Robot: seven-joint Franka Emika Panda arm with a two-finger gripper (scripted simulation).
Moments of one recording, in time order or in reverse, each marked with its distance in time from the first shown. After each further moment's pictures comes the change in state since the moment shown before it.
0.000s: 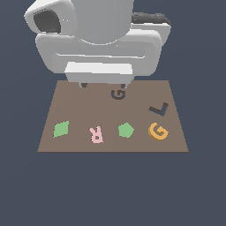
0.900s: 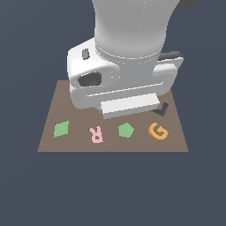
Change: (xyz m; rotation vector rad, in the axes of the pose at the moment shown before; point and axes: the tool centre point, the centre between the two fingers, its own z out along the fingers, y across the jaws) arm 0.031 -0.042 0.043 0.017 -0.016 -0.232
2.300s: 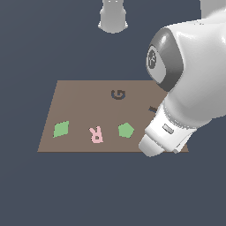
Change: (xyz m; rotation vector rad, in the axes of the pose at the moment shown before) arm 0.053 -0.121 0.109 0.035 -0.043 -0.581
